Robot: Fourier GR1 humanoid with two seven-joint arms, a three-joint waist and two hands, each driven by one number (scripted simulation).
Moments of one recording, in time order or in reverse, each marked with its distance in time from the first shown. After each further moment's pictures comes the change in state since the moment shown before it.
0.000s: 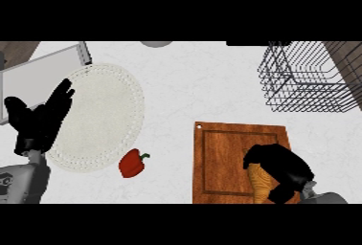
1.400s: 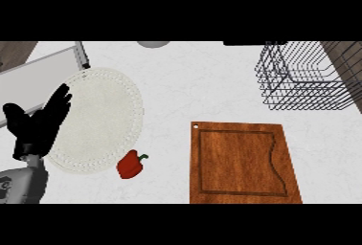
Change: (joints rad) left arm 0.023 -0.006 0.030 0.034 -0.009 -0.028 -0.046; right arm 0.651 0.233 0.336 -0.536 -0.166 -0.244 0.038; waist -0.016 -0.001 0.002
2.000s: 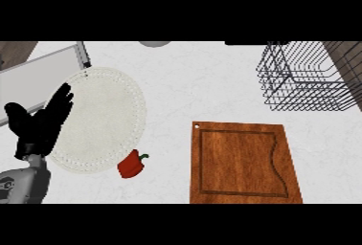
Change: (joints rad) left arm 0.000 -0.014 -0.007 -0.023 -0.008 0.012 0.016; right arm 0.050 0.014 -0.023 -0.302 -0.057 0.022 0.171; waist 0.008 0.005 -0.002
